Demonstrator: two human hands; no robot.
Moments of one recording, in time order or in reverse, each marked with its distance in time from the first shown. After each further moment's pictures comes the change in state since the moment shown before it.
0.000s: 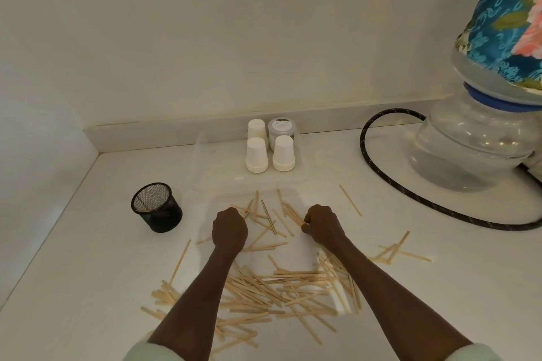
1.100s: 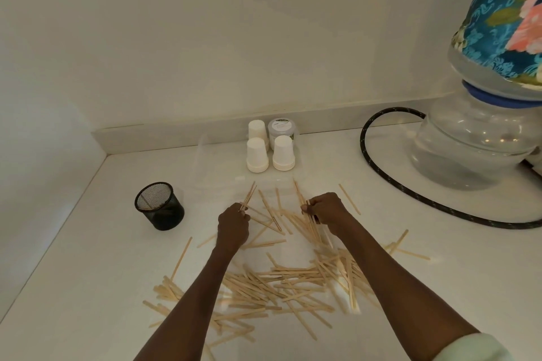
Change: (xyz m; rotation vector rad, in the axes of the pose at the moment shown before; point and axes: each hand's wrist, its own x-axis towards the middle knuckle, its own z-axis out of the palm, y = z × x) left_hand -0.005 0.002 0.004 -0.284 0.011 0.146; right_hand 0.009 -0.001 -0.035 0.730 -0.060 0.235
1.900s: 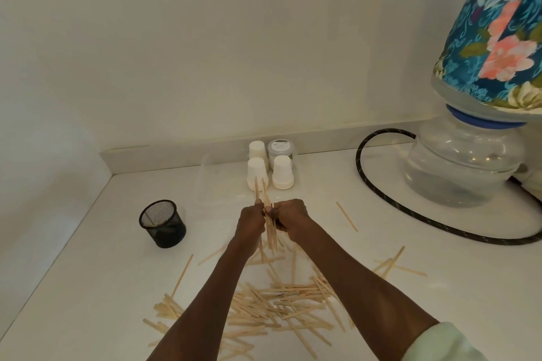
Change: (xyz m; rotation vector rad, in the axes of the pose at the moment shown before) left_hand 0.007 0.061 0.003 -0.730 -0.171 -0.236; right_hand -0.031 -0.061 0.064 0.281 -0.034 0.018
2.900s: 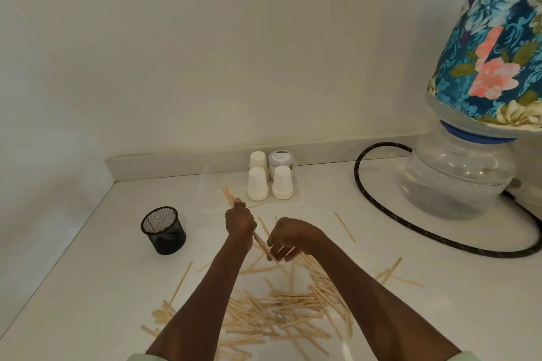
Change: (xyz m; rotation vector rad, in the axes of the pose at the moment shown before) left_hand 0.010 0.024 -0.006 -0.244 0.361 -0.083; right_hand -0.035 -0.019 -0.016 -0.700 -0.442 0.108
